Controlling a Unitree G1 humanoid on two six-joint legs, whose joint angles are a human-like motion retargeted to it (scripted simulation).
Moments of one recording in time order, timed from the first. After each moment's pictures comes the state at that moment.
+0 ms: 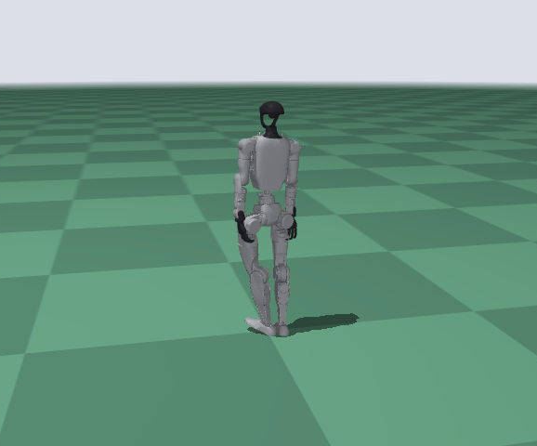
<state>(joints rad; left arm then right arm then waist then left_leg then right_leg) 0.05 0.04 0.21 1.55 0.26 0.17 -0.24 -0.04 -0.09 0.10 1.48 -0.54 0.19 0.28 -0.18 0.07 -0.16 -0.12 -0.14 0.35 0.03 -0.39 0.15 -0.07 -0.05 -0.41 0.04 -0.01 0.05</state>
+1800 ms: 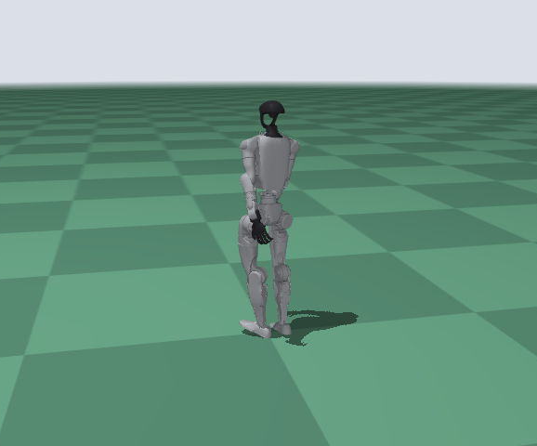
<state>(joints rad) 0.28 0.08 0.40 1.67 0.08 0.08 -0.23 -0.24 0.01 0.10 1.27 -0.25 0.07 0.32 -0.16 0.02 -0.09 -0.08 -0.10 0.31 0.03 -0.34 0.11 -0.04 -0.08 -0.28 0.05 -0.01 0.06</state>
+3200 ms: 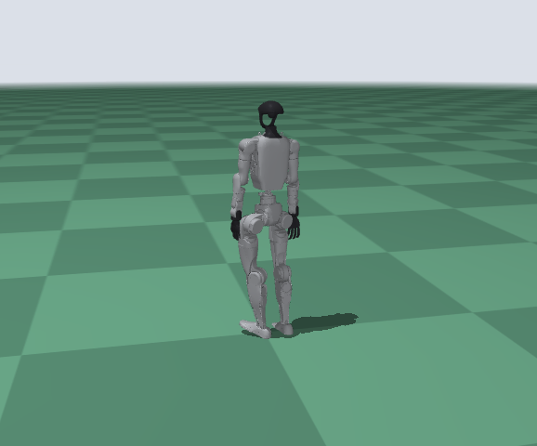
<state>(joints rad) -0.10 0.06 0.19 1.54 0.07 0.12 -0.13 0.00 -0.12 0.06 1.52 -0.50 0.07 0.21 -0.20 0.02 -0.13 -0.12 -0.09 0.28 0.05 -0.36 0.10 -0.05 -0.09 -0.32 0.04 -0.01 0.06</state>
